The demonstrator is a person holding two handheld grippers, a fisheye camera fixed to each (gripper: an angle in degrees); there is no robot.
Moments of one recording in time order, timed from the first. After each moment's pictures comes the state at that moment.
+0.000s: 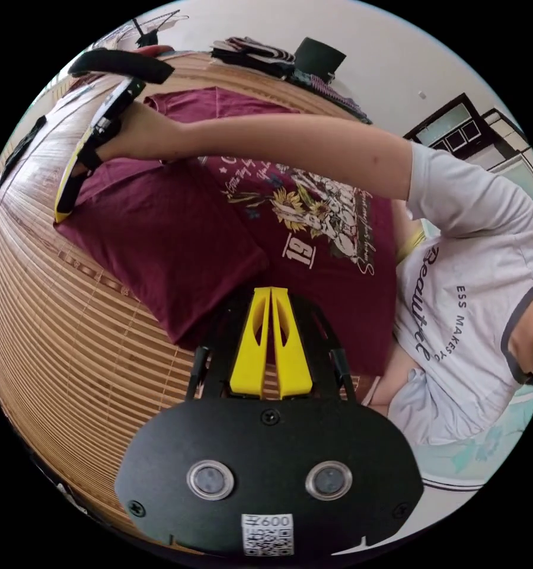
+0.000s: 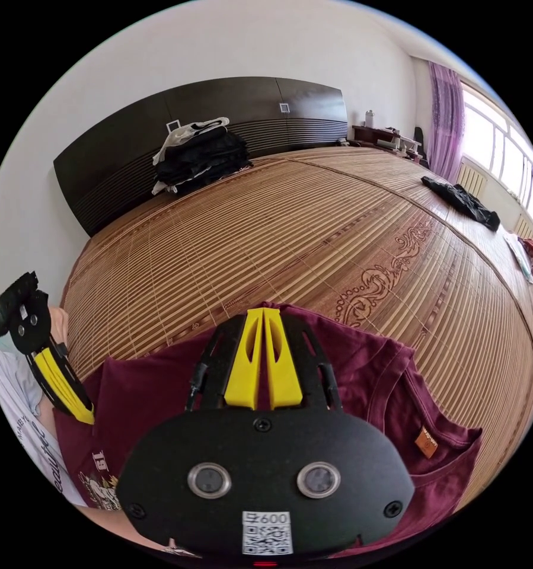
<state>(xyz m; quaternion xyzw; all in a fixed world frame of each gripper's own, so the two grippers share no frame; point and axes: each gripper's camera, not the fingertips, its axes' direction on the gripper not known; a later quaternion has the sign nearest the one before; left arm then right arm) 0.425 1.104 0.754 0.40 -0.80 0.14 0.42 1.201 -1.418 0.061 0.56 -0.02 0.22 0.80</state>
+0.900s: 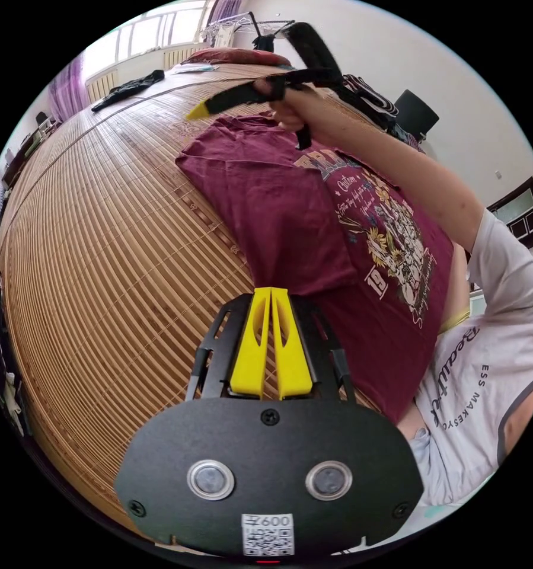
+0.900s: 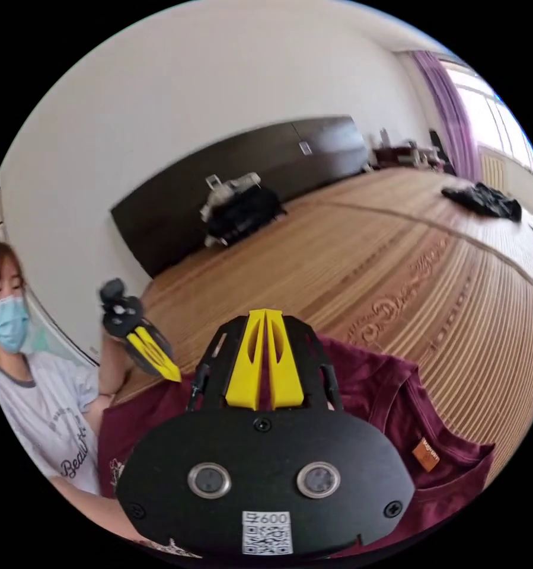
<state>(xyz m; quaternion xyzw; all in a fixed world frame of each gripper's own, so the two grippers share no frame) 0.346 0.997 0.685 0.59 -0.74 0.07 0.31 1.101 -1.281 0.018 0.69 -0.13 0.13 0.70</state>
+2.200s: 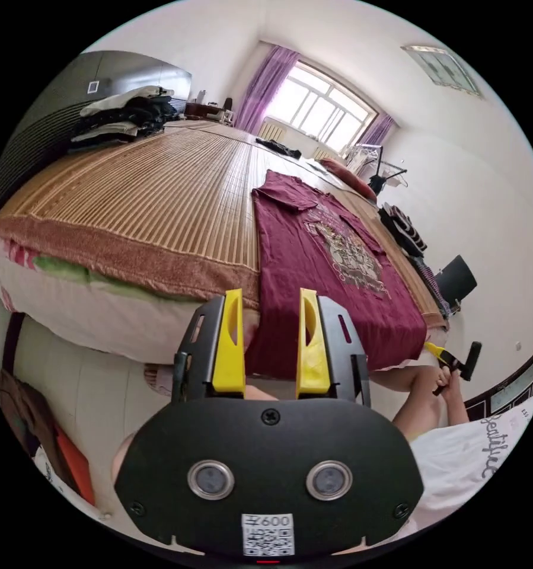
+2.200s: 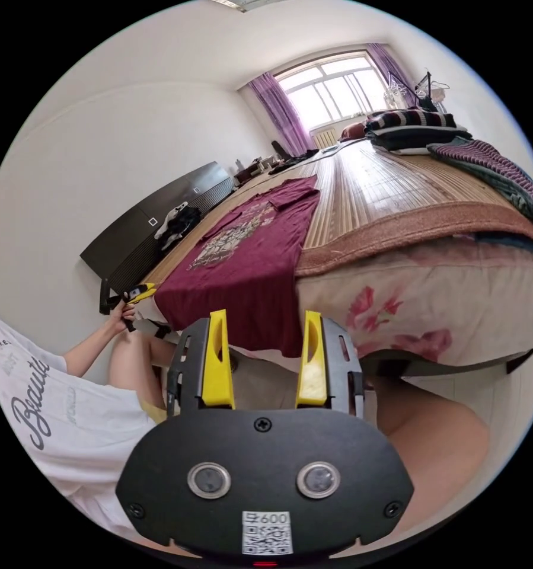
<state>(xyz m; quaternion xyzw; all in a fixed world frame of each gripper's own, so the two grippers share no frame) -0.248 0.609 0.752 0.87 -0.46 0.14 0.09 0.295 -0.768 0.352 0.63 -0.13 0.50 0.58</state>
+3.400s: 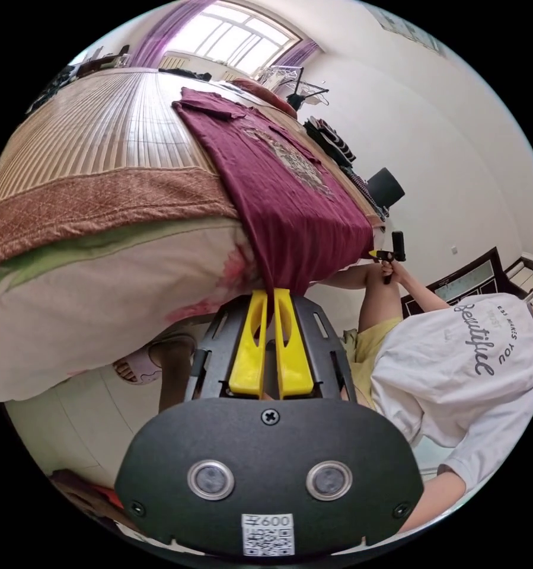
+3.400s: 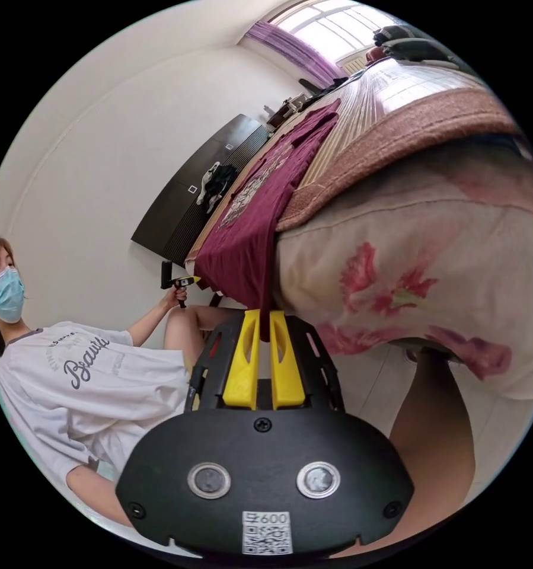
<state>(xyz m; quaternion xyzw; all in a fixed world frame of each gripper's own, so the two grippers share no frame) -0.388 0.660 0.474 0.73 -0.56 0.23 0.32 0.313 -0.621 0.332 0.62 -0.32 0.37 0.61</state>
